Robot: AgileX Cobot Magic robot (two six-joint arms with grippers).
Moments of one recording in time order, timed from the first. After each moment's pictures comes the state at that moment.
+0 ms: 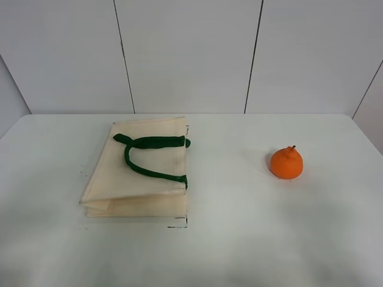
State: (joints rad) left arm -0.01 -0.01 -0.49 -0.02 1.07 0.01; right arm 0.03 0.00 -0.49 0.00 1.03 -0.04
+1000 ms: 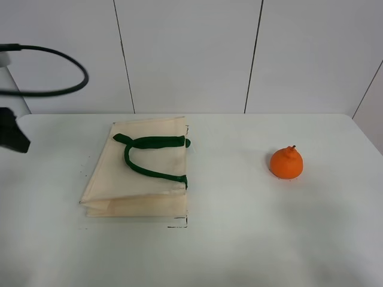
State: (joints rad) left arm -0.01 1.22 -1.07 -0.02 1.00 0.01; right arm 0.03 0.00 -0.49 0.00 1.03 -0.04
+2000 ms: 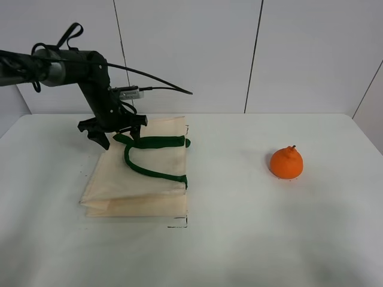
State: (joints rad) left arm -0.24 2.23 -1.76 -0.01 0.92 -0.27; right arm 0.03 0.00 -0.49 0.00 1.03 -0.04
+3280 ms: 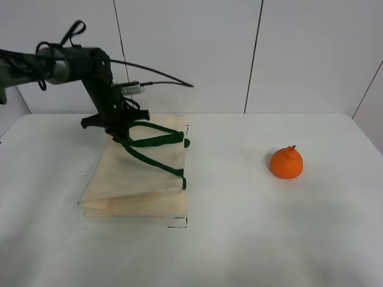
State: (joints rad) left arm -0.24 2.21 -1.88 -0.01 1.00 -0.32; right arm 0.03 0.00 -0.49 0.00 1.03 -0.04
